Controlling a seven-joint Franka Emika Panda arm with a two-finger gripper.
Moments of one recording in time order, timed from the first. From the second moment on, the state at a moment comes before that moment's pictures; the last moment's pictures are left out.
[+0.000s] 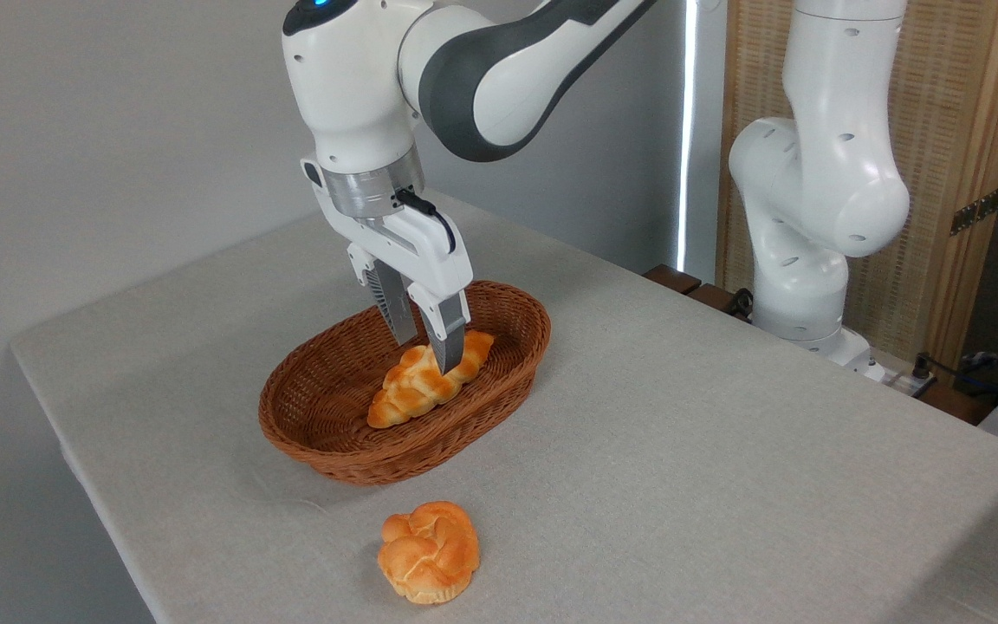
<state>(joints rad) -0.37 -0.11 0.11 -2.10 -0.11 1.91 0.52</state>
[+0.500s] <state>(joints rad) -0.29 -0.13 0.12 -1.92 0.01 1.81 0.52</state>
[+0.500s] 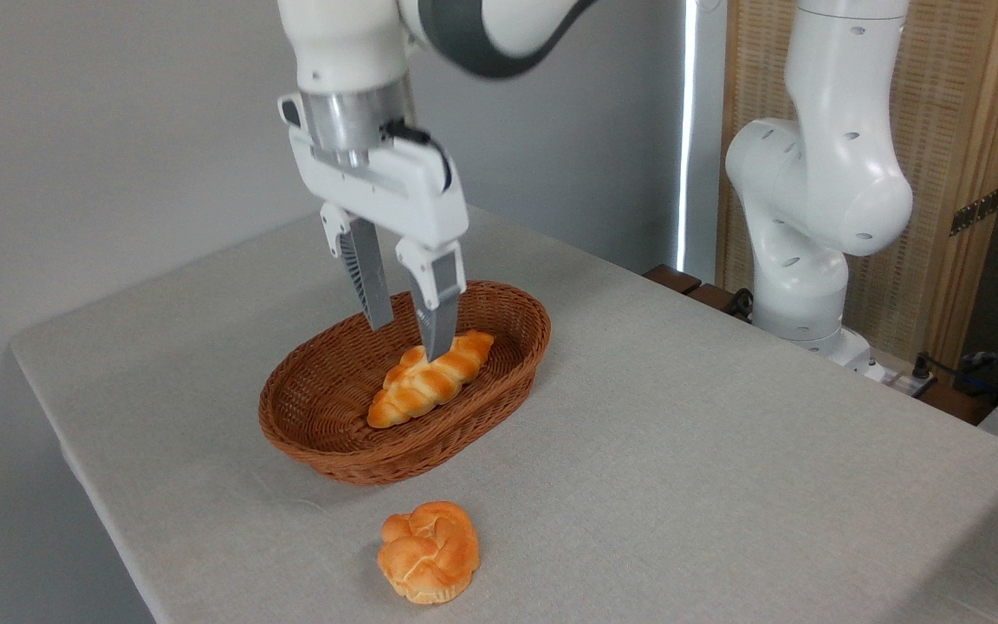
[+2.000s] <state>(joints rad) -0.05 -0.01 -0.04 -1.66 -0.04 1.67 0.60</state>
